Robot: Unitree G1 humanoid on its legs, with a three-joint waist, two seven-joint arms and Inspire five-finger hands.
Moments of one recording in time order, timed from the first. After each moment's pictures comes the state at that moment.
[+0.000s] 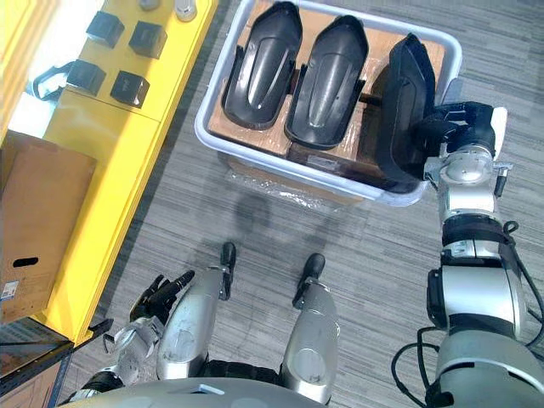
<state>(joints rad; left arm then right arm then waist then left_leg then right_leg) 0.01 0.12 -0.06 0.79 -0.71 -0.16 0.03 -0.79 -0.80 -0.03 0.85 0.12 0.09 -0.30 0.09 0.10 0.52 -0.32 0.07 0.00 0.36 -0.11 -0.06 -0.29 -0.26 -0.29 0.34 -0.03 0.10</state>
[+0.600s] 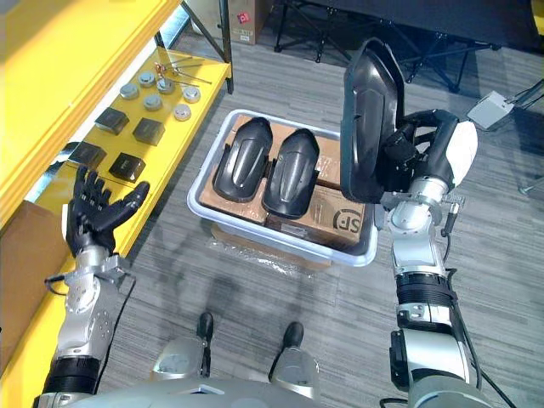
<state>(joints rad) 0.00 0.18 0.07 0.02 -0.47 -0.19 0.10 -0.45 -0.53 -0.16 0.38 -0.27 -0.02 -0.48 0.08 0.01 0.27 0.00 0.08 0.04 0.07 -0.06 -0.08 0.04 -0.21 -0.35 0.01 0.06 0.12</state>
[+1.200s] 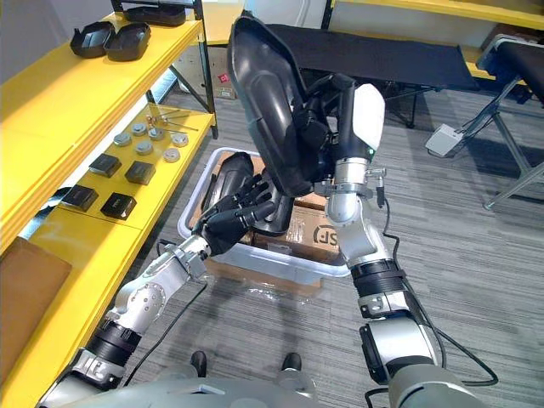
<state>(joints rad) -0.21 0.17 -0.32 0.09 -0.89 0.25 -0.21 -0.53 -0.38 0.11 0.28 -0.42 -0.14 -0.49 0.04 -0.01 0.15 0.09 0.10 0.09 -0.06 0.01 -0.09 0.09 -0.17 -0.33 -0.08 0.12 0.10</state>
